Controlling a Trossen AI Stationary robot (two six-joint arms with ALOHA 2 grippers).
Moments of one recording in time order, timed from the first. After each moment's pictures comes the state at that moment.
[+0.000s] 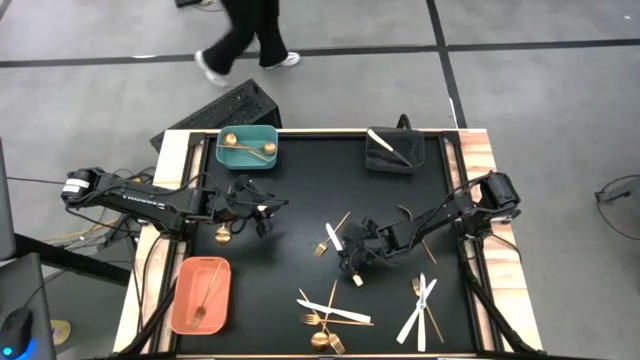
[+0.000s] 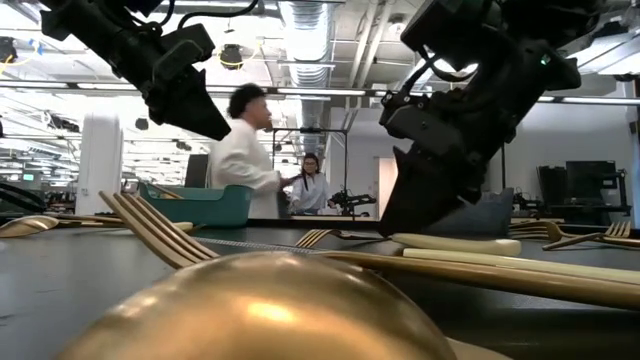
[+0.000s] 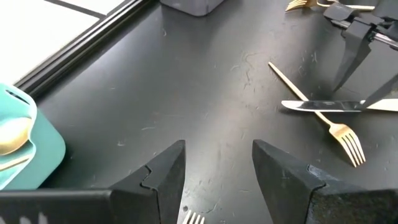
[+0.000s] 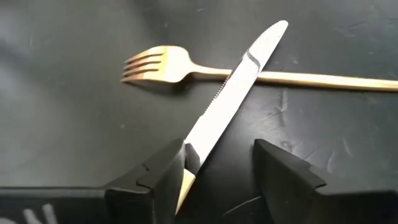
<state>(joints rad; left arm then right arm) -0.05 1.07 0.58 -0.22 -0.46 -0.36 0.27 1.79 0.87 -0.02 0.34 0.73</state>
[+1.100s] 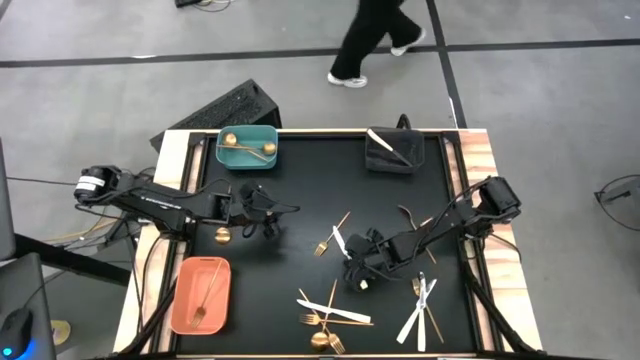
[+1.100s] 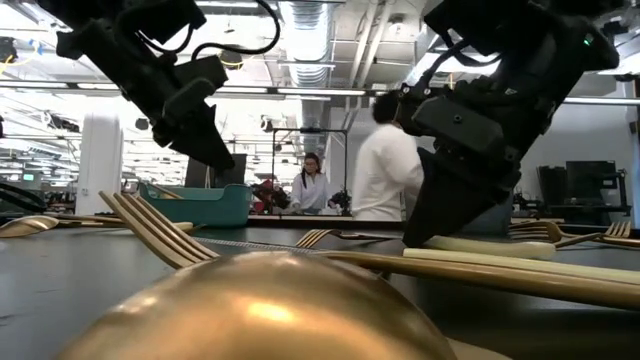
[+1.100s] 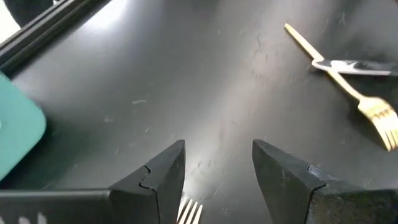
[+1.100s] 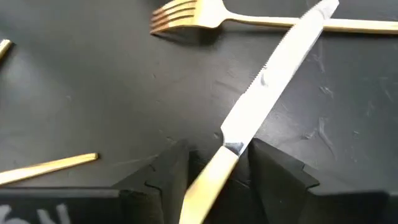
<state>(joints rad) -0.05 1.24 0.58 -0.16 -0.46 -0.40 0.37 1.81 0.92 -0.22 0.38 0.86</state>
